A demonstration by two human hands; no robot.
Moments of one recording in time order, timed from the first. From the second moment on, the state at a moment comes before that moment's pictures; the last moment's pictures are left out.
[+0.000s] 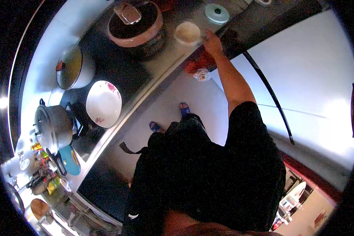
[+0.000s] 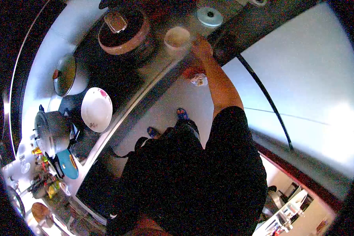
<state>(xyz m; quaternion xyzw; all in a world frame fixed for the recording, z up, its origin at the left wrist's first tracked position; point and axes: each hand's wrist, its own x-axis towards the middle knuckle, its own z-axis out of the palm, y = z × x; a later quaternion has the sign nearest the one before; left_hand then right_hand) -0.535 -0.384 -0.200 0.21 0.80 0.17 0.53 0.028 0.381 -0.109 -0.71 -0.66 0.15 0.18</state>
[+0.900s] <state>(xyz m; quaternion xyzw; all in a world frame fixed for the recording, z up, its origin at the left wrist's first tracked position) -0.461 -0.331 -0.155 0.16 0.85 0.16 0.48 -0.036 0.347 -0.074 -0.55 -0.74 0.01 0.39</state>
